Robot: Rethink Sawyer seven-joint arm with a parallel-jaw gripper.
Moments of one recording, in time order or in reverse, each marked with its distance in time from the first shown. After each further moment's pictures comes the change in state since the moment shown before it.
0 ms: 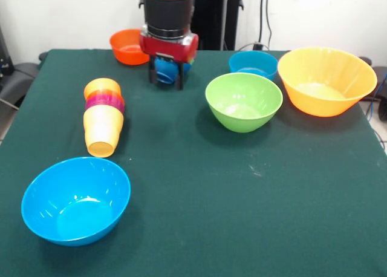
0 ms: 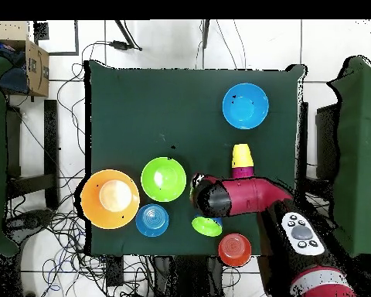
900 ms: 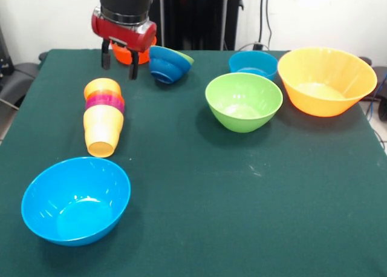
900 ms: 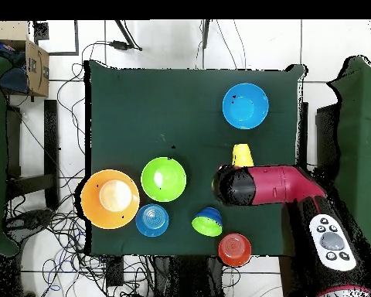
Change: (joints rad) arm -0.051 -0.087 0.000 -0.104 -0.045 0.234 0.000
